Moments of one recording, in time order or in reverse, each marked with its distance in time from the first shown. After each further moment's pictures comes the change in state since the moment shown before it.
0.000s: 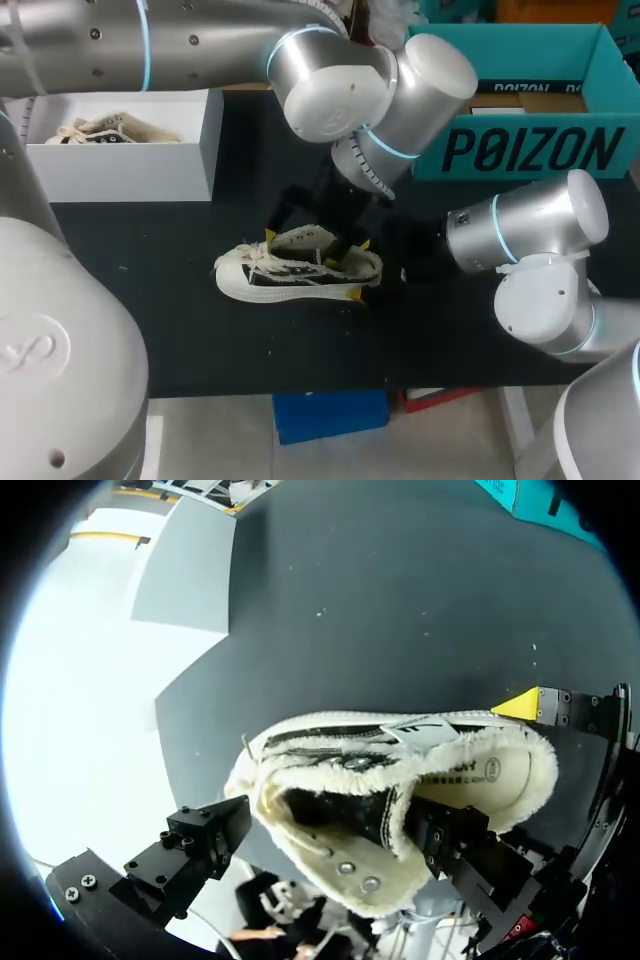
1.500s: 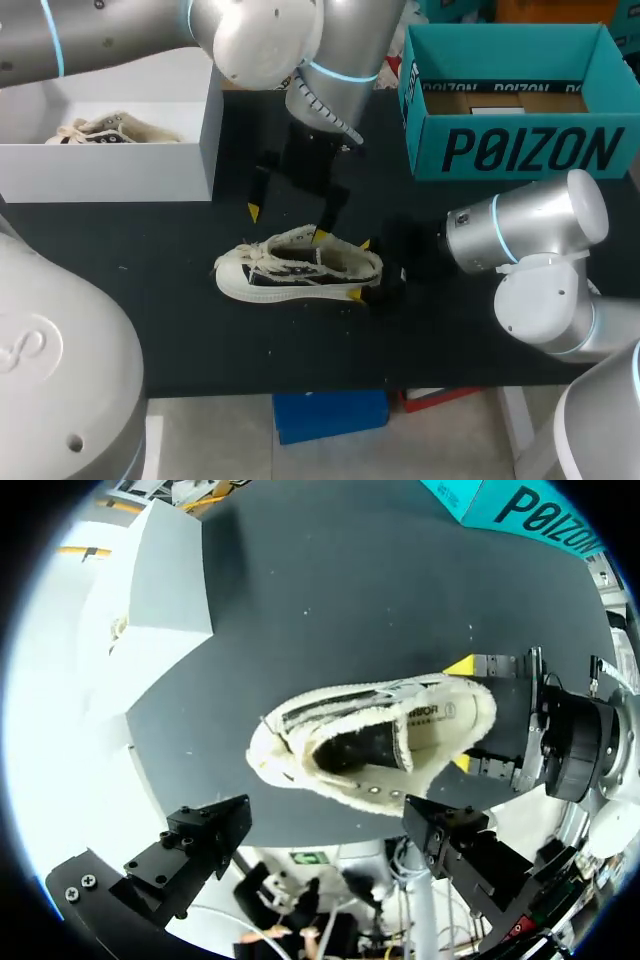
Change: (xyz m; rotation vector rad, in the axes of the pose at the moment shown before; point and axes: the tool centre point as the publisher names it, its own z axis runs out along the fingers) left arm -0.038 0.018 -0.050 -0.066 0.242 0.158; right arm 0.000 0.000 0.000 0.000 0.000 0.000
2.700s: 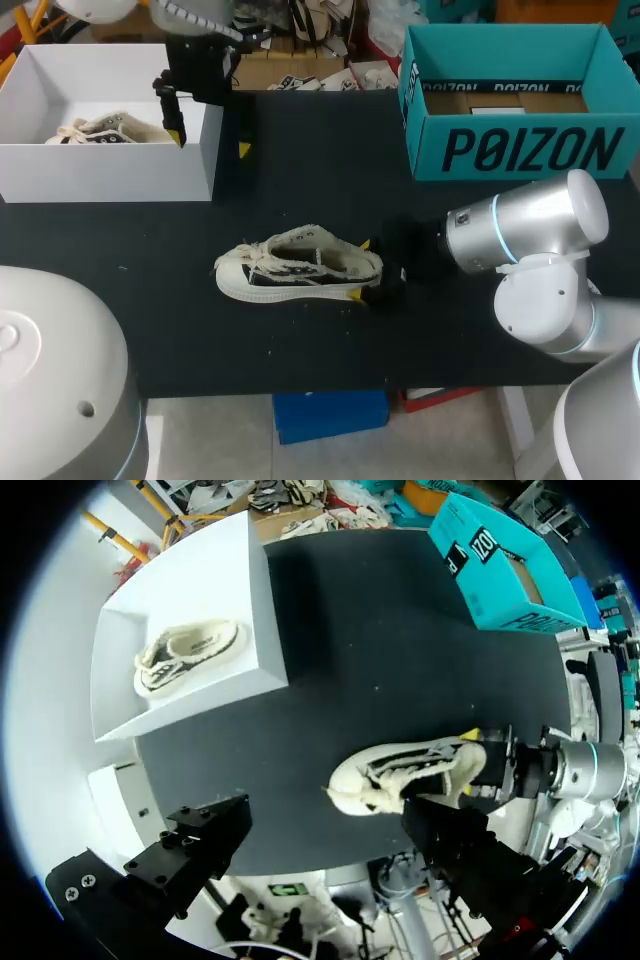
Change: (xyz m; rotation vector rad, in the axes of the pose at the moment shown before) left arm -0.133 -0.029 -0.063 0.170 0.214 -0.042; right arm 0.000 0.000 0.000 0.000 0.000 0.000
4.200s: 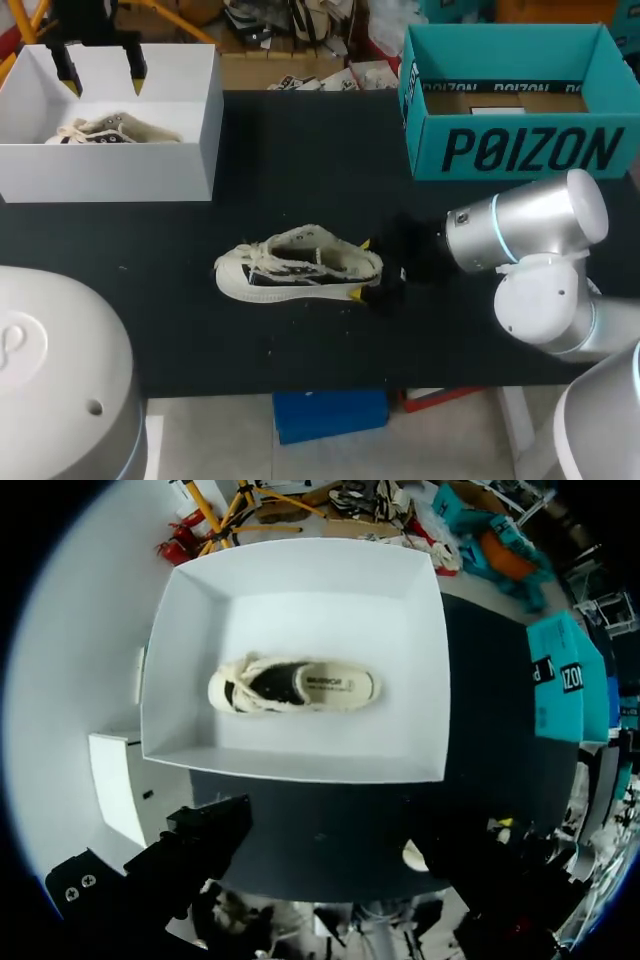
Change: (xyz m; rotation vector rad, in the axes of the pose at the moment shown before) left arm -0.194 -0.078 -0.006 0.013 0.010 -0.298; right arm 0.000 0.000 0.000 0.001 0.000 0.000
